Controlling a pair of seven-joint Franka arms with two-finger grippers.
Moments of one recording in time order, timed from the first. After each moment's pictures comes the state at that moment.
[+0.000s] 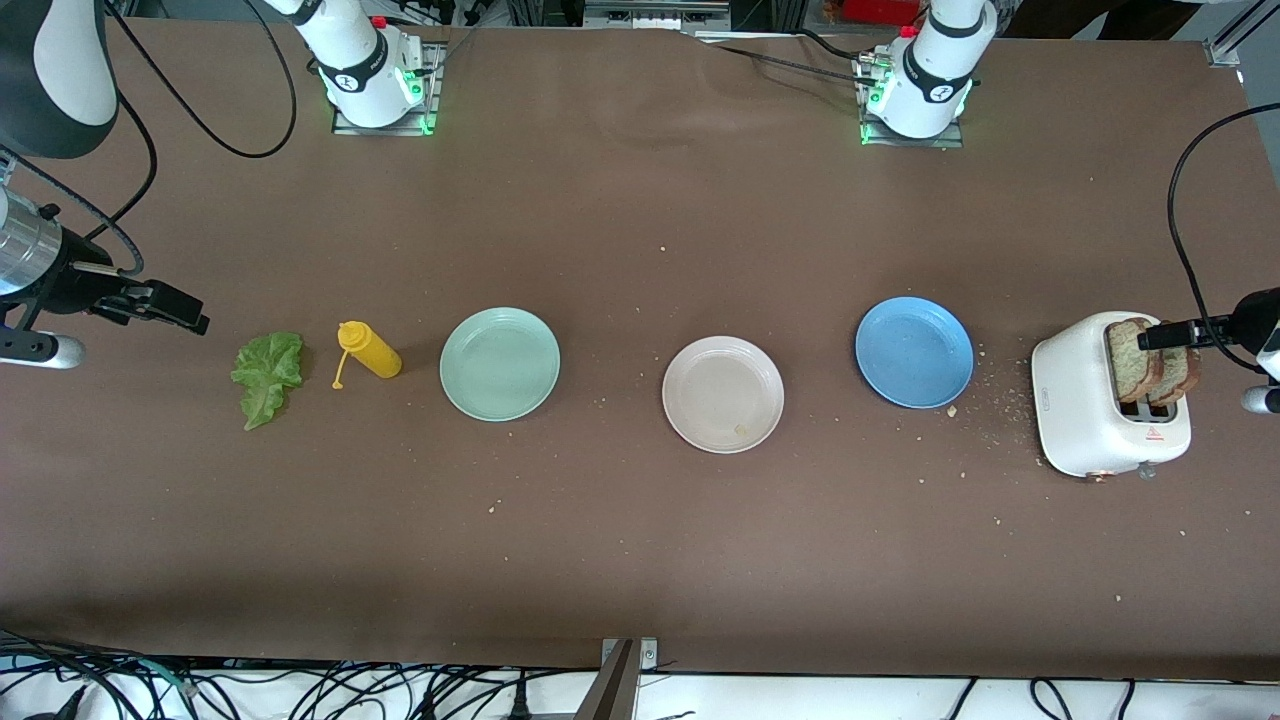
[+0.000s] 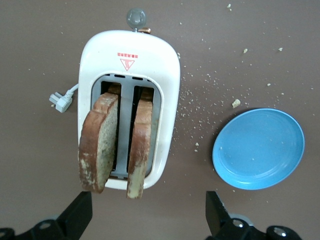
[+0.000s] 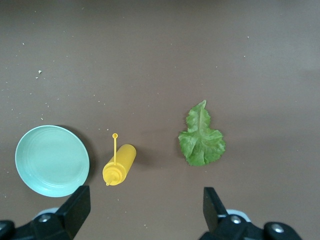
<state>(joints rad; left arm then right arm) 0.20 0.36 0.07 -1.54 0.01 1.67 0.15 0.10 0.17 -0.12 -1.59 0.04 1.75 0.10</state>
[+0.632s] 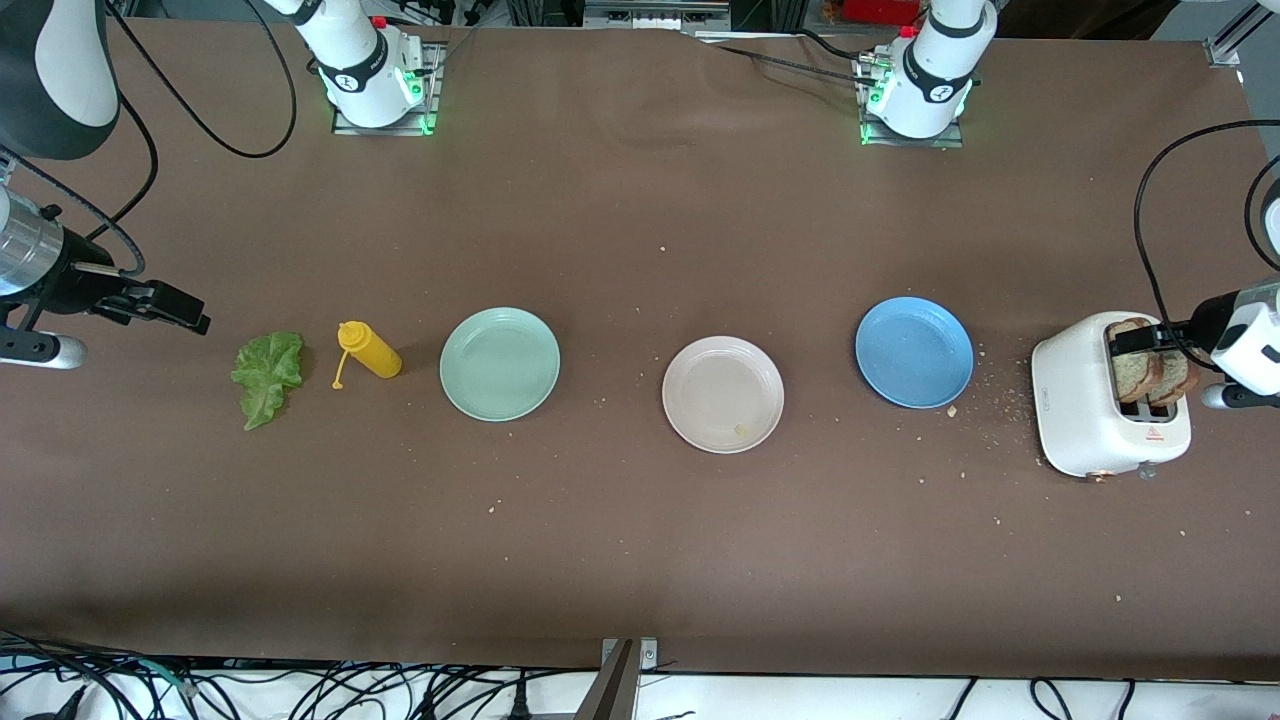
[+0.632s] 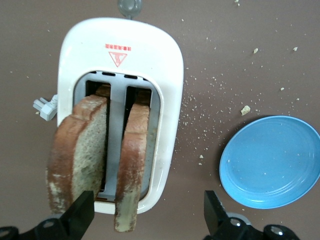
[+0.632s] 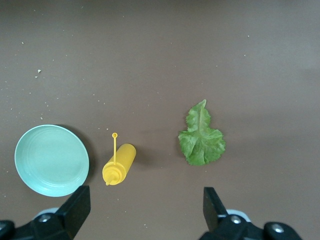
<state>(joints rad) 0.21 0.31 0.05 -1.74 0.01 1.86 0.15 0.10 0.17 -0.12 -1.59 0.04 1.75 0.10</state>
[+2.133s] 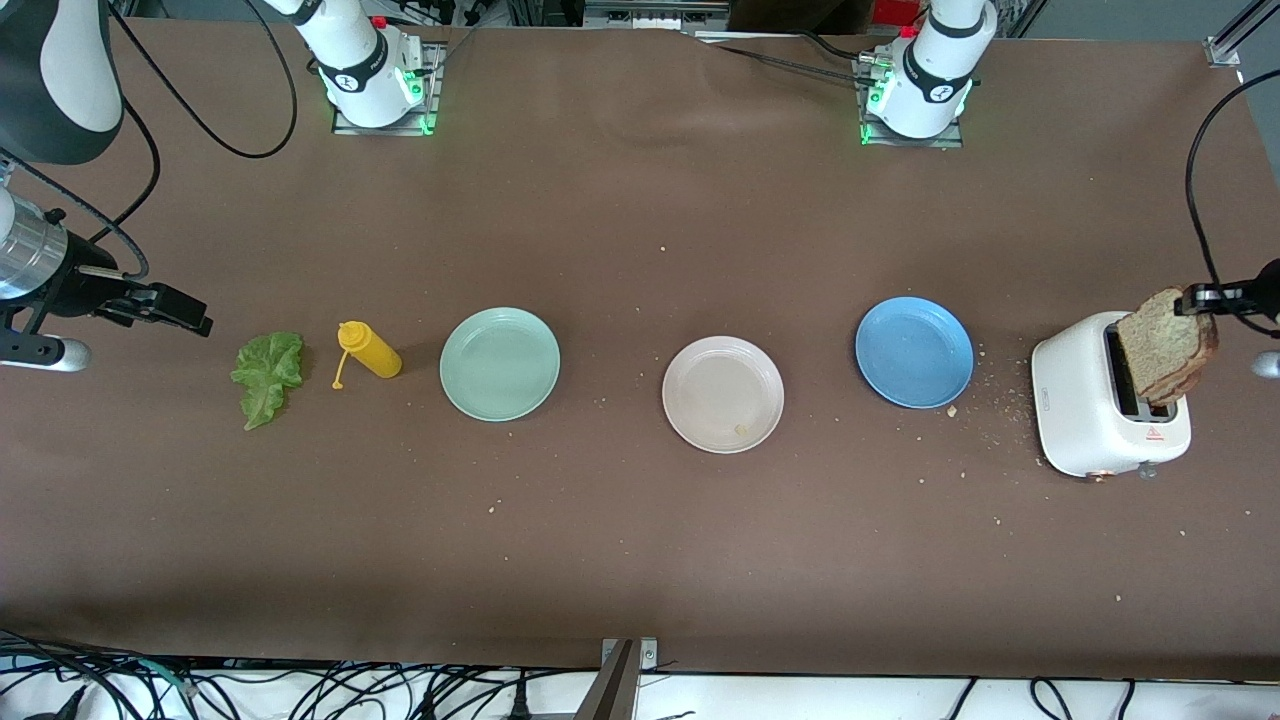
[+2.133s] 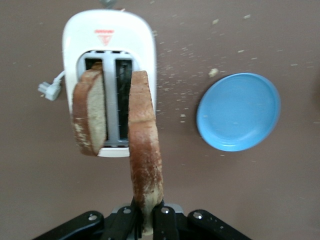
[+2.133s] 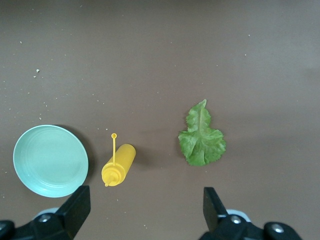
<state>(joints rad) 0.22 0.30 0.05 -1.44 -0.05 1.45 0.28 0.10 0.17 -0.12 -1.59 0.04 1.76 0.10</state>
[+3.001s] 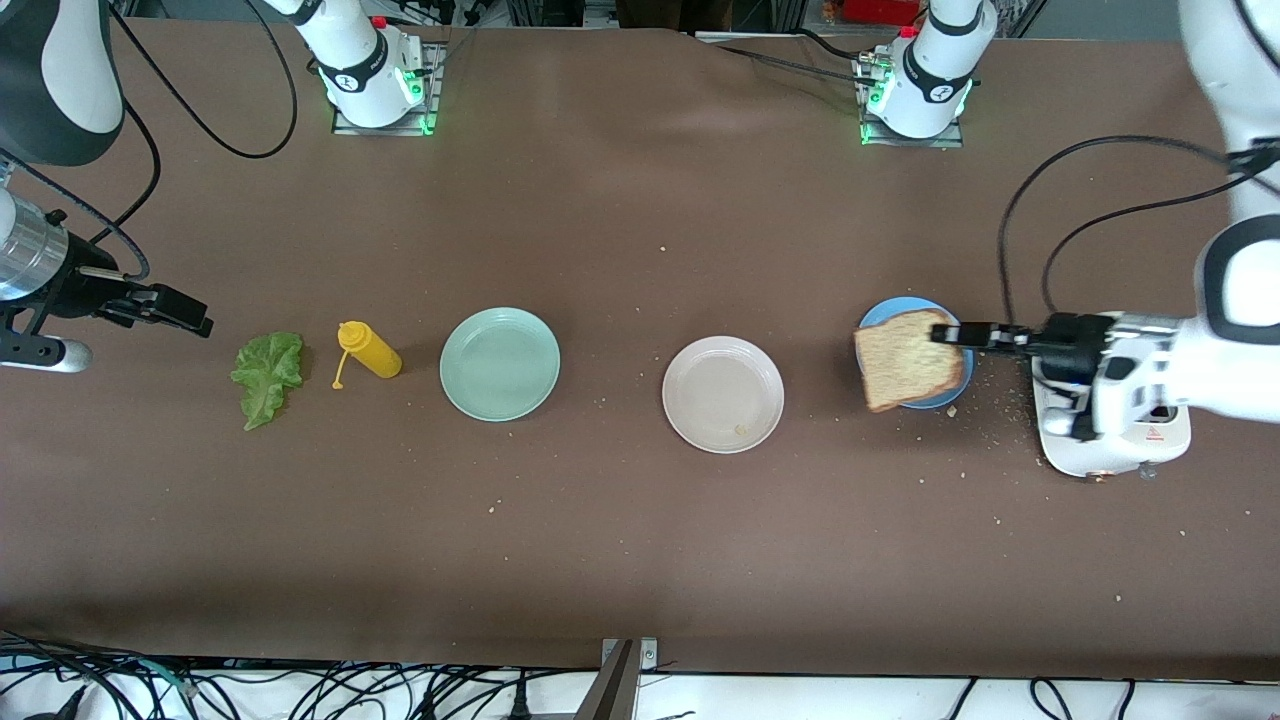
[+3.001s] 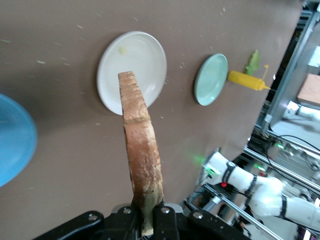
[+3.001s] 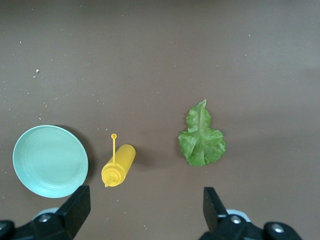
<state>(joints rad) 0.01 0.53 0.02 -1.41 -0.81 1.40 0.15 0.10 0.17 -0.12 -1.59 0.04 1.76 0.10</state>
